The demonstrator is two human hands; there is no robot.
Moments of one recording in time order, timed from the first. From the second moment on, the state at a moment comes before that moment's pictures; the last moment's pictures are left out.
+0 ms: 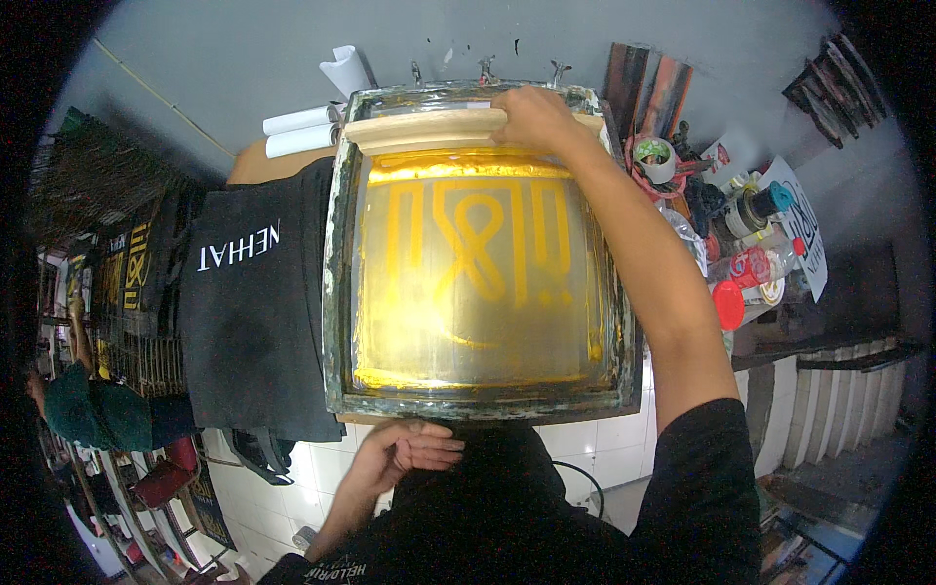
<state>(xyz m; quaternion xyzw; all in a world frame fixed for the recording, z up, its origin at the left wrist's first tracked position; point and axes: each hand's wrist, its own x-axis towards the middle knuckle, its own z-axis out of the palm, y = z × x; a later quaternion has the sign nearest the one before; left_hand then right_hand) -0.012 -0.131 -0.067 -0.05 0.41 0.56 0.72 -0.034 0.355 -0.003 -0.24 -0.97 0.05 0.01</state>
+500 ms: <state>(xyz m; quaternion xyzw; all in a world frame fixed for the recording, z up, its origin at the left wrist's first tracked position) -0.239 0.141 -0.035 0.58 0.77 0.27 0.01 0.009 0.330 -0.028 -0.36 -0.93 -0.05 0.02</state>
